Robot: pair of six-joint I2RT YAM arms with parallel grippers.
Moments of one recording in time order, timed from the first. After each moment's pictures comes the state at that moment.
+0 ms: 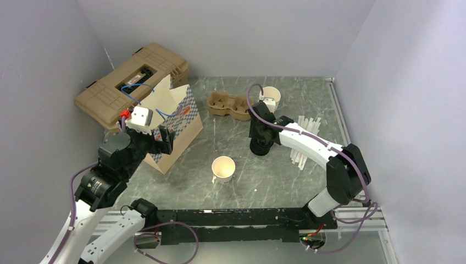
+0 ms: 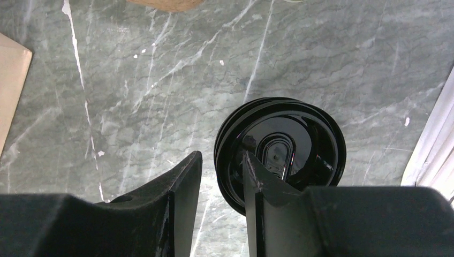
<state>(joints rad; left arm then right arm) -0.50 0.59 0.99 -0.62 -0.22 -0.10 0.64 1.55 1.12 -0.49 0.33 0.65</state>
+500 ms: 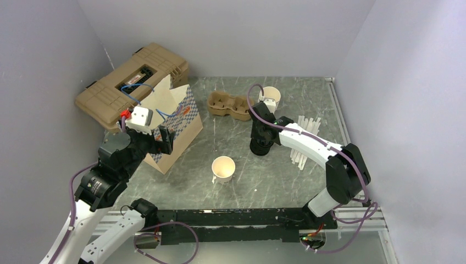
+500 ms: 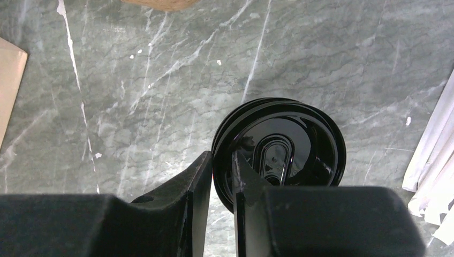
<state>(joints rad) -0.50 0.59 0.99 -0.62 -0.22 -0.10 0.63 1.55 1.11 -0.48 0.33 0.66</state>
